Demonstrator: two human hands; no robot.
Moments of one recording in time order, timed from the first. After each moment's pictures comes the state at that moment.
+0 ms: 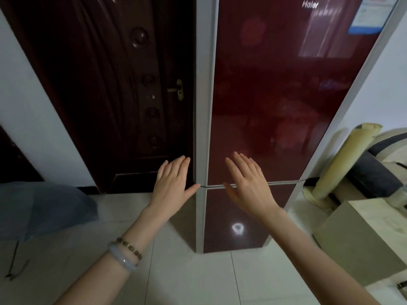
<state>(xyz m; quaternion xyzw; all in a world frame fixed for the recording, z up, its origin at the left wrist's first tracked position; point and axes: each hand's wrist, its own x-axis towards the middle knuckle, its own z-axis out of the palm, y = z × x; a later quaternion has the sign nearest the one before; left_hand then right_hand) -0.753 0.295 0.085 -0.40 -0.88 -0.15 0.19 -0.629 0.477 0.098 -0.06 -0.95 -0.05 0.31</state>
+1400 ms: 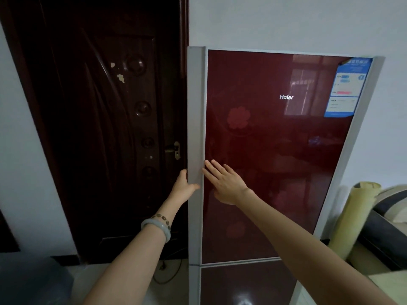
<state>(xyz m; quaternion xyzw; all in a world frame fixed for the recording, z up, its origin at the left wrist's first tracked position) -0.898 0.442 0.182 -0.25 -0.78 -0.57 -0.09 -0.801 0.582 0.205 0.00 -0.96 -0.23 0.13</state>
